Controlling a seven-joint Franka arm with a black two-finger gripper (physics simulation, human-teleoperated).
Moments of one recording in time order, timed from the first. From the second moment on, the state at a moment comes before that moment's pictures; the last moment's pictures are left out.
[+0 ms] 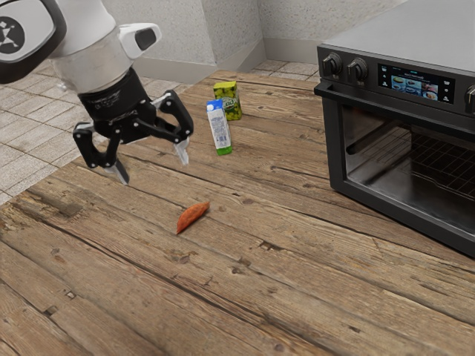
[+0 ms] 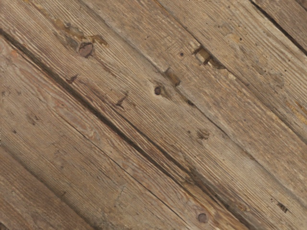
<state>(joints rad) 0.00 -0.23 -0.02 -1.58 -0.05 1.49 -0.85</state>
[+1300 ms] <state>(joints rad) -0.11 0.28 -0.30 -1.21 0.25 2.11 -1.99</state>
